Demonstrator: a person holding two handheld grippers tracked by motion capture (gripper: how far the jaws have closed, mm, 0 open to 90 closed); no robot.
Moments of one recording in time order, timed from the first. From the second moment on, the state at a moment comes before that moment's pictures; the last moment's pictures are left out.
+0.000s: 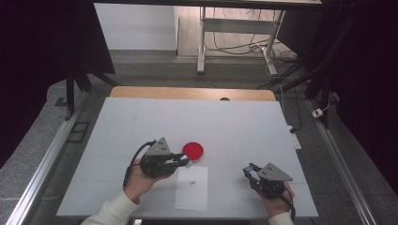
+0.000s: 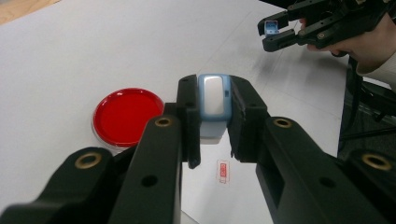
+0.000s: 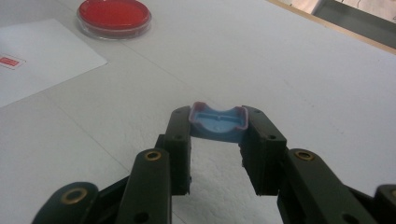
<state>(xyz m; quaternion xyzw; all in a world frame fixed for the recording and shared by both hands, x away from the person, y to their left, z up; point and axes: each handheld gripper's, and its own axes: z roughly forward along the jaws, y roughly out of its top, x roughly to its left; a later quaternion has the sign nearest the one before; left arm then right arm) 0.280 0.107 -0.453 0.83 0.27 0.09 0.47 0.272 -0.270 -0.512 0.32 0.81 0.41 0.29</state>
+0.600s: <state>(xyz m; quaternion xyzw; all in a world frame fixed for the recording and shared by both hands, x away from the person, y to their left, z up) 0.281 0.105 -0.456 0.84 0.27 0.08 0.47 0.270 -0.259 -0.514 0.31 0.81 0.42 0.27</state>
